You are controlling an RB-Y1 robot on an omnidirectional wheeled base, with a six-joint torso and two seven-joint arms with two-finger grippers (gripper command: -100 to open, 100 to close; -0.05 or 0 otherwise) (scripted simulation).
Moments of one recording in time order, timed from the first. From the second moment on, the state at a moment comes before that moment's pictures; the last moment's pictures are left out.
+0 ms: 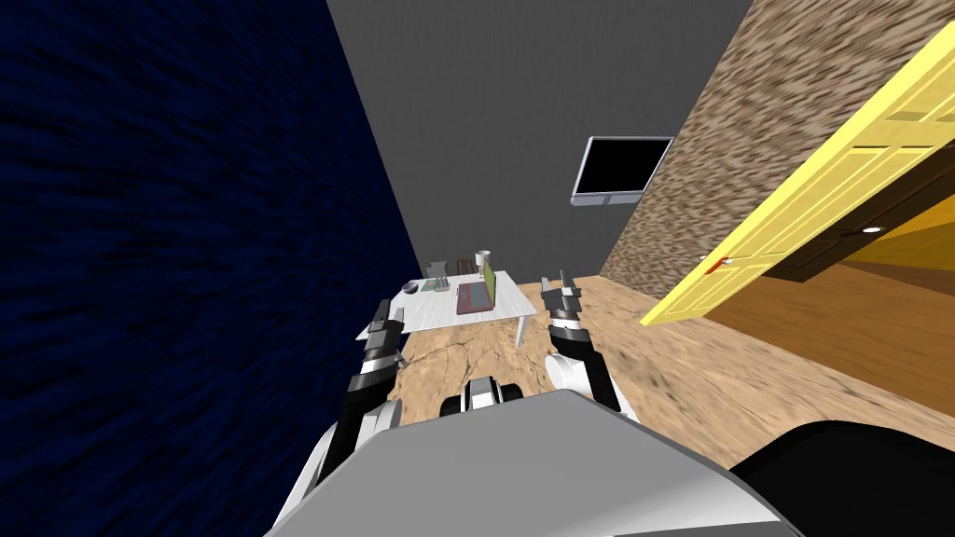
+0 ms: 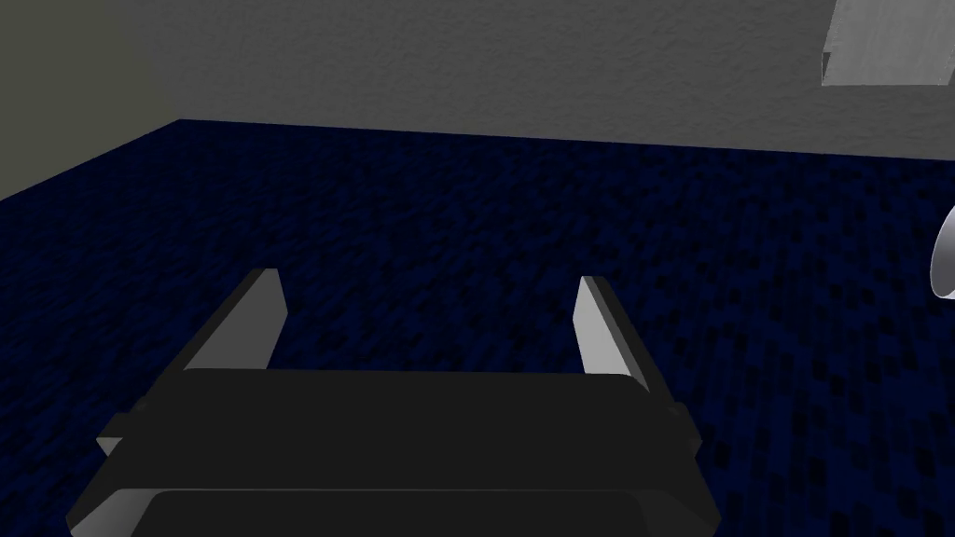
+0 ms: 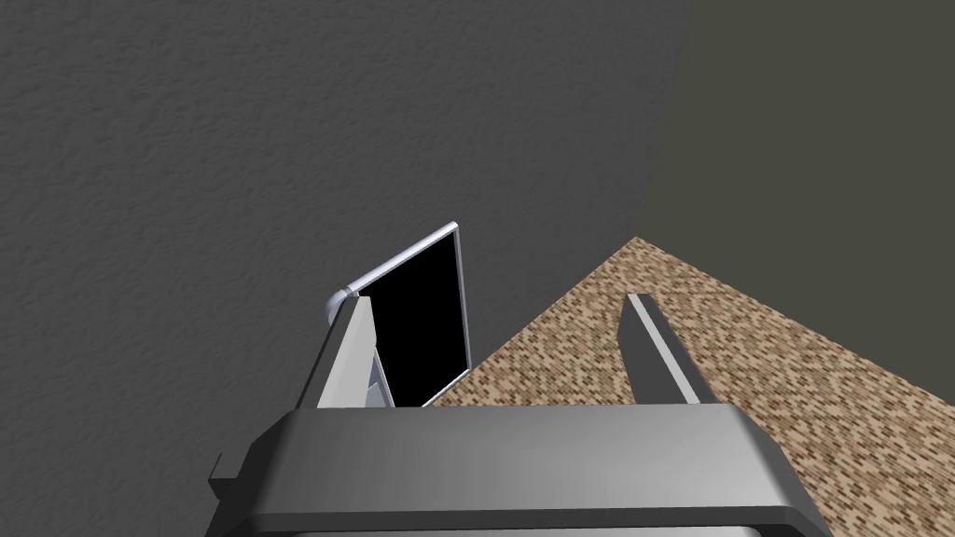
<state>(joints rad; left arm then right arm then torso) 0.54 0.03 -0.01 -2.23 -0.11 -0.40 0.01 0.48 0.05 -0.02 -2.29 -0.11 -0.44 -0.07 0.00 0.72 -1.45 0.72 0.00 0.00</state>
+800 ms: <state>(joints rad) 0.47 0.14 0.01 -2.06 -0.15 -0.43 -0.06 0.48 0.05 -0.02 -2.29 -0.11 -0.44 -0.07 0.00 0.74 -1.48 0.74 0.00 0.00</state>
